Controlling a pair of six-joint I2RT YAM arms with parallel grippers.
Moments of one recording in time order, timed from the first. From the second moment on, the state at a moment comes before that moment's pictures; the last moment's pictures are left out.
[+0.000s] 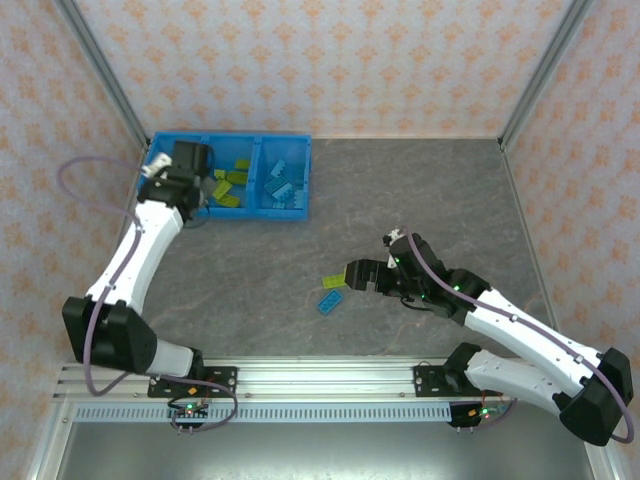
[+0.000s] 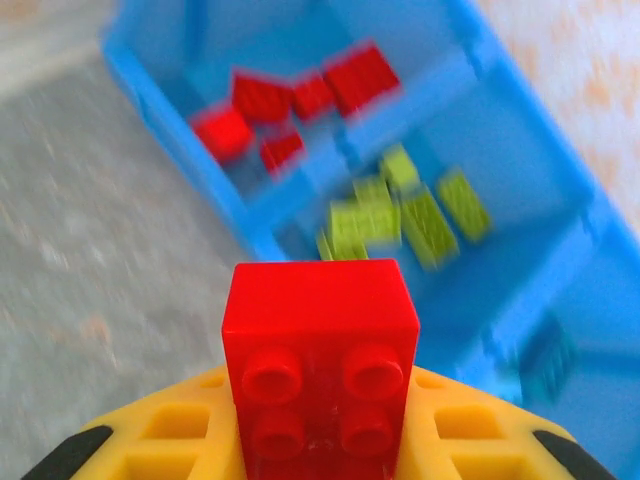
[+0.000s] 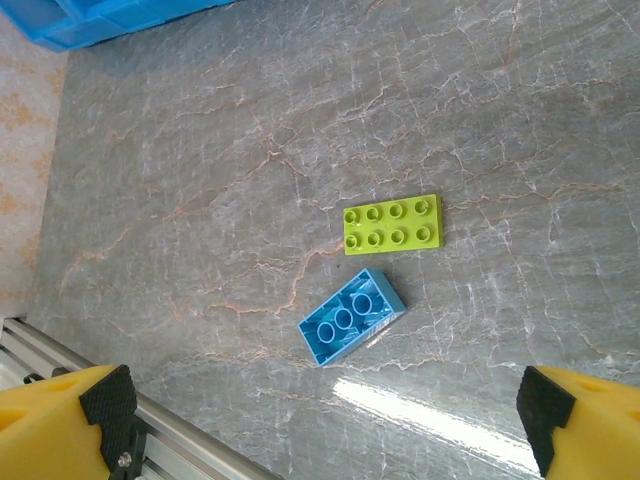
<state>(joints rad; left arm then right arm) -0.04 1.45 1.38 -0.83 -0.37 -0.98 0.77 0.92 0.73 -0.56 -0.10 0.81</state>
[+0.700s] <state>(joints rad) 0.16 1.82 1.63 -0.86 -0.23 -0.83 0.81 0.96 0.73 -0.57 -0.06 0.85</state>
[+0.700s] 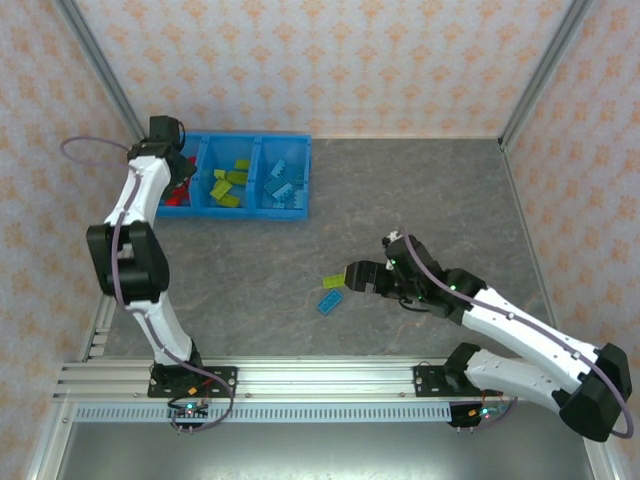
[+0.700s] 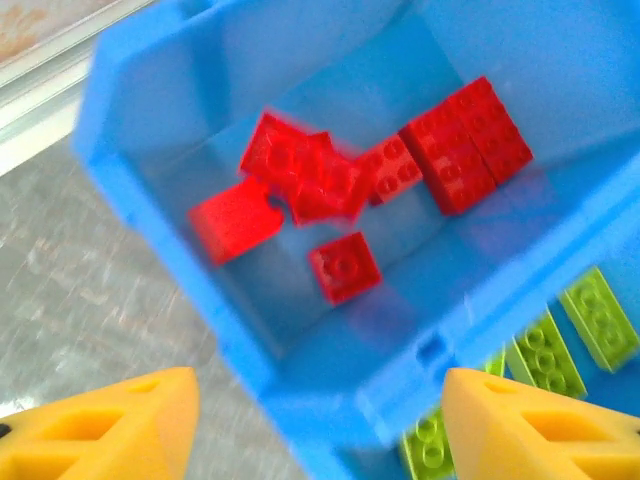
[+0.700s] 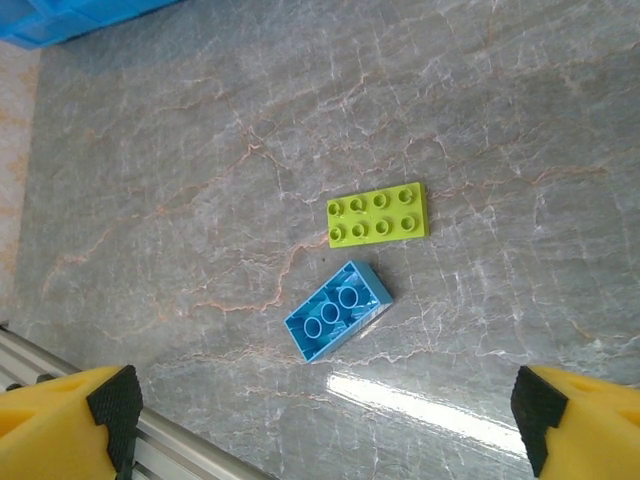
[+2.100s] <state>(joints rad) -0.35 0.95 1.02 -0.86 0.46 -0.07 1.00 1.38 0.93 -0.49 0.26 1.08</state>
